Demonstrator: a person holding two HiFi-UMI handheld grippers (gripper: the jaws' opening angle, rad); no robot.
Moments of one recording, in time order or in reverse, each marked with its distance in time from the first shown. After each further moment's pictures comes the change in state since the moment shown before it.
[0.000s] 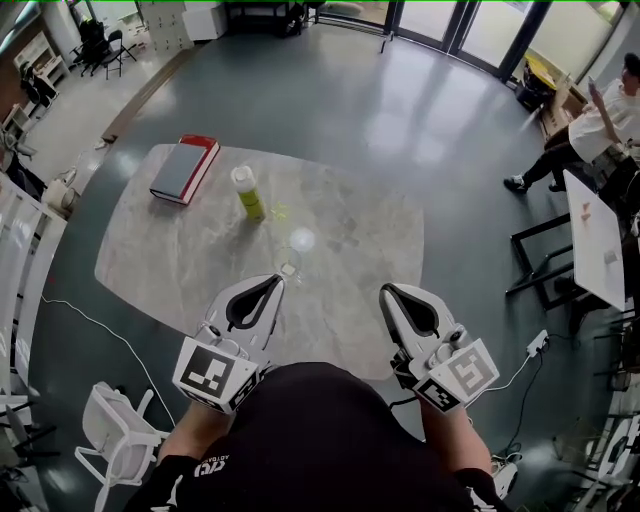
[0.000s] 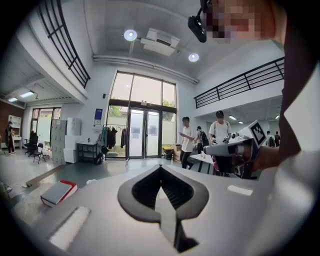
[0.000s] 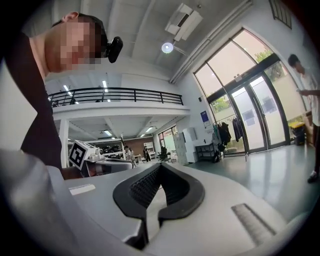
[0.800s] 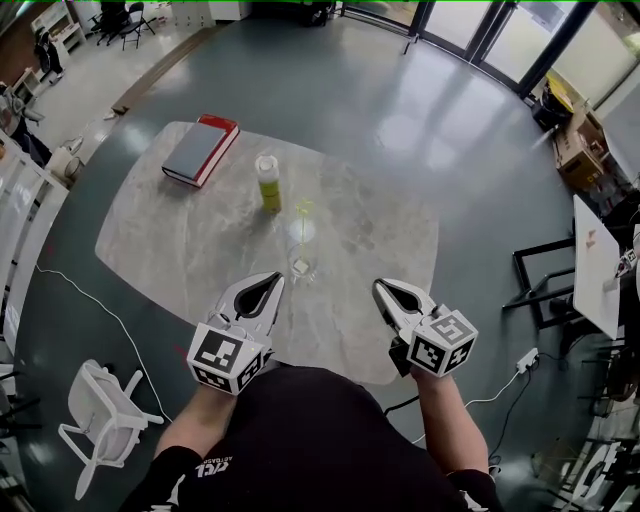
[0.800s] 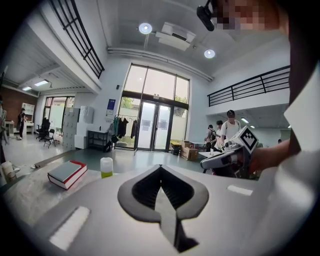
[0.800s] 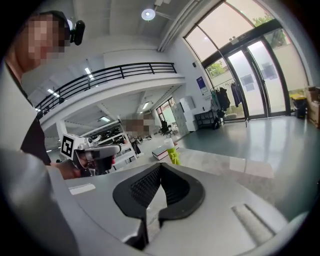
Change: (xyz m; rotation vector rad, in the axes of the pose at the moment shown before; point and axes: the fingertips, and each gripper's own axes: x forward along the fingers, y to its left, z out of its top) left arm -0.004 0.054 -0.073 -0.112 0.079 0.087; right arm 0.061 -0.038 -0.111 0.176 0.322 0.023
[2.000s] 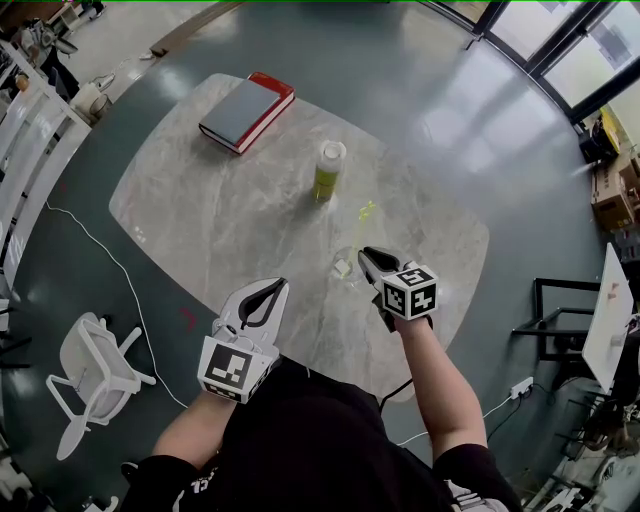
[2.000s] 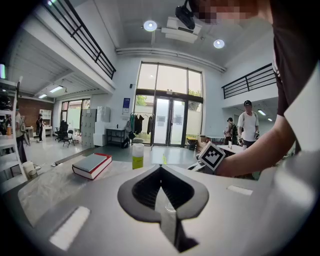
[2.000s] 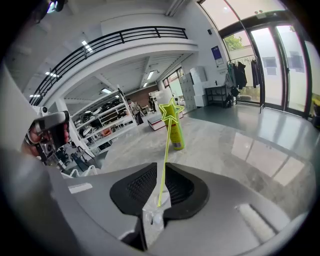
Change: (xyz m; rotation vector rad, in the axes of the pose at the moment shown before) left arm -0.024 0.089 -0.058 0.017 0.037 0.185; right arm 0.219 -0.058 -0.101 -0.099 0.344 0.037
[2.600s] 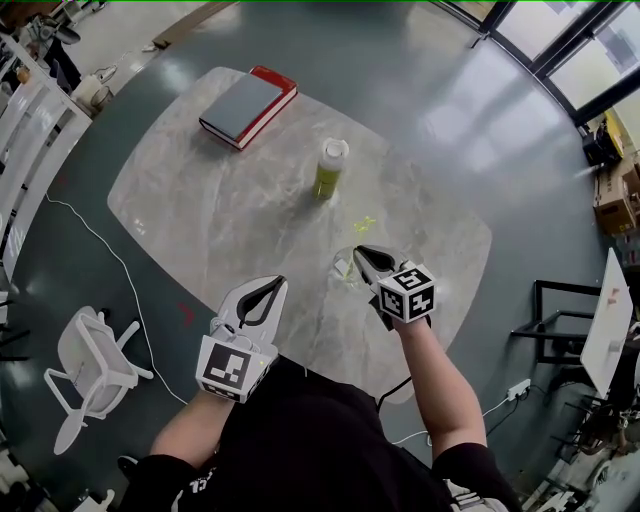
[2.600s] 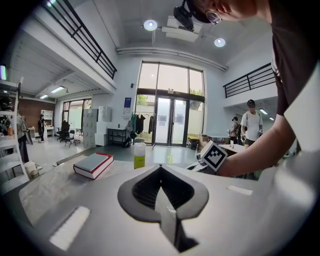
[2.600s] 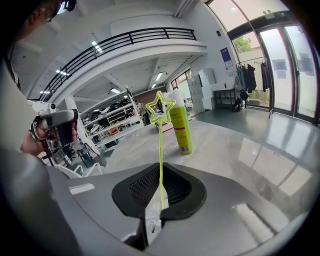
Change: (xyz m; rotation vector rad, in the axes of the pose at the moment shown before) left arm 0.006 0.002 -0.001 0.007 0.002 0.015; right arm 0.009 0.013 0.007 -0.065 -0.023 0.076
